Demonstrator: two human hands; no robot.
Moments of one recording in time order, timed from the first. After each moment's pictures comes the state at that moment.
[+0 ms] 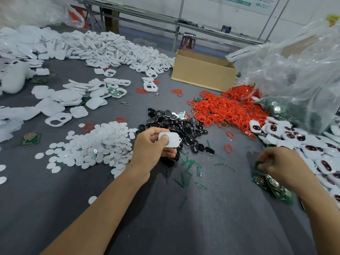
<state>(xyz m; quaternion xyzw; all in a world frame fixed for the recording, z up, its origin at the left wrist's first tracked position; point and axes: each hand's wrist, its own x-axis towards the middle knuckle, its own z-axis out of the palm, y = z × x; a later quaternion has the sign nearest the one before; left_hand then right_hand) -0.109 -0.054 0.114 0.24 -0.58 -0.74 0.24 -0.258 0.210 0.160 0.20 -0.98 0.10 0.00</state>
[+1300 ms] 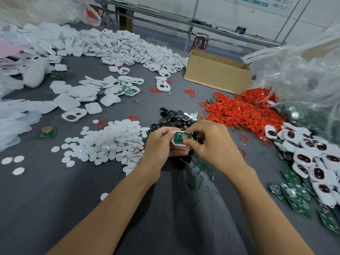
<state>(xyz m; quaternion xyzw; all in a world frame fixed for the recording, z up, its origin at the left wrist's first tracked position) -0.109 -0.059 0.117 0.23 -0.52 -0.80 0.22 -0.206 0.050 0.152 0.50 -0.83 0.23 0.08</state>
